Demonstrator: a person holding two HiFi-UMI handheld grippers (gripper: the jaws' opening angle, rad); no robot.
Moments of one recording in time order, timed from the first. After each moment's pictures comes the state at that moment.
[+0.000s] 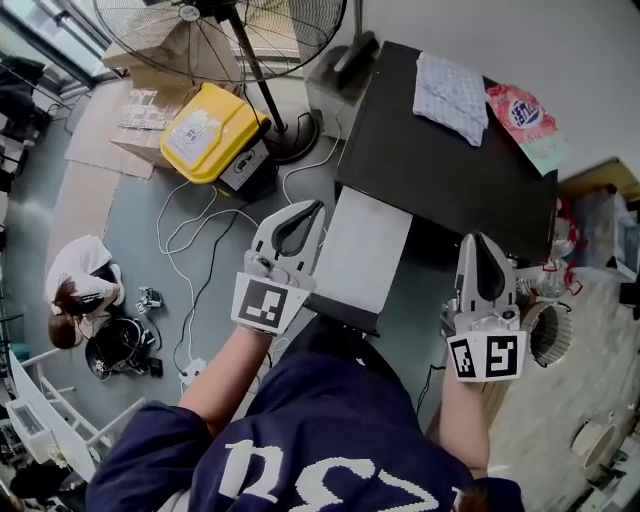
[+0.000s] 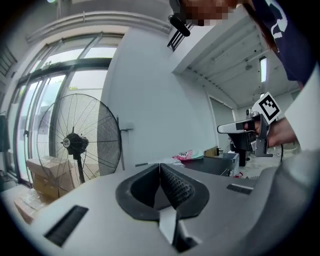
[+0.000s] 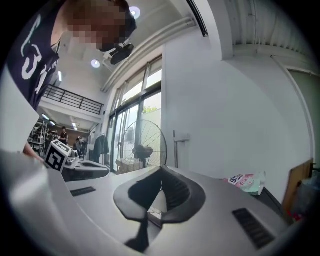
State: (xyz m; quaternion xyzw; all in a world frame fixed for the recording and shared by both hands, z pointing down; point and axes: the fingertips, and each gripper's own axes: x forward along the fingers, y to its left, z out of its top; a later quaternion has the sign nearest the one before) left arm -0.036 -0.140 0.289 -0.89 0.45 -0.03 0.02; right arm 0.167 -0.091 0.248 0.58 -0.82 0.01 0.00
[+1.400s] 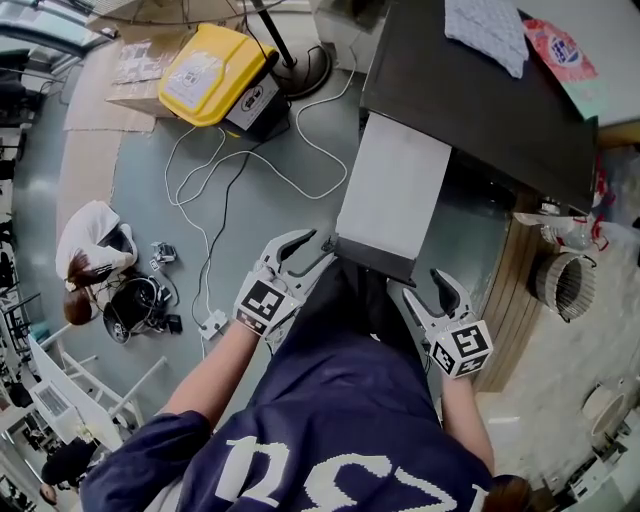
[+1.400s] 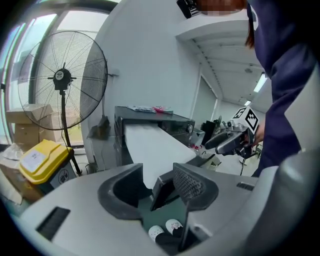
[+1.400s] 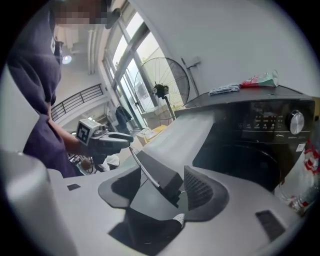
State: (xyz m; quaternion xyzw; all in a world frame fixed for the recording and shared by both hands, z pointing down) left arm -0.093 0.017 0.503 -0.91 0.29 -0.23 -0.17; right arm 0.079 0.084 0.513 0.42 -0.83 0.31 0.18
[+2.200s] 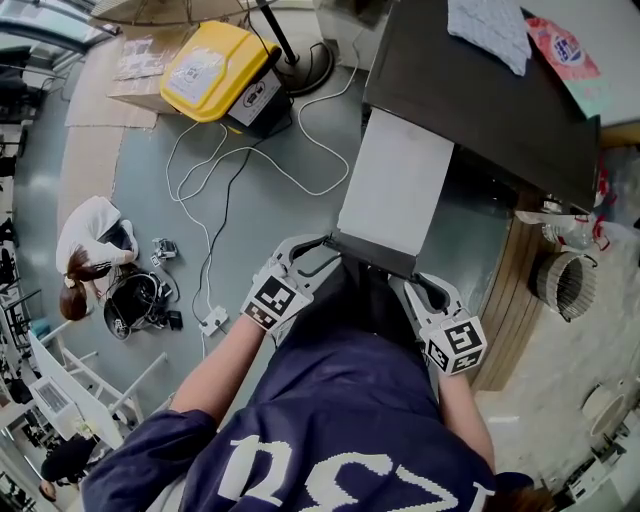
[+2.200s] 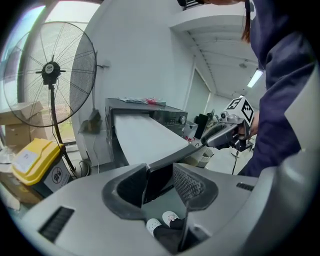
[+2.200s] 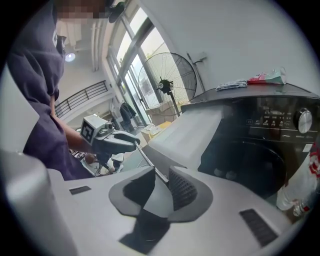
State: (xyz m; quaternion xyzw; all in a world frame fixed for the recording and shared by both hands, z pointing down) left arm -0.080 0.038 0.527 -0.92 0.24 -0.27 -0.17; right arm 0.063 0.095 0.522 0.39 -0.85 0.31 0.20
